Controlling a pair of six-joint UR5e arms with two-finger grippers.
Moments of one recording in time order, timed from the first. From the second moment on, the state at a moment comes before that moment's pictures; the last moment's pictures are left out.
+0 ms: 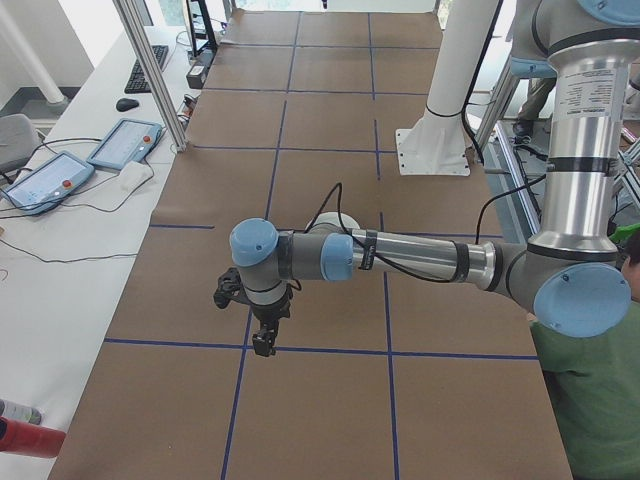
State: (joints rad) left arm -1.61 -1.58 -1.67 -1.41 -2.28 0.25; right arm 1.56 -1.69 1.73 -1.64 2.31 0.06
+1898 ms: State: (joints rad) left arm -1.66 -1.54 -1.69 -1.39 -2.38 0.26; right arm 1.56 -1.69 1.73 -1.64 2.31 0.06
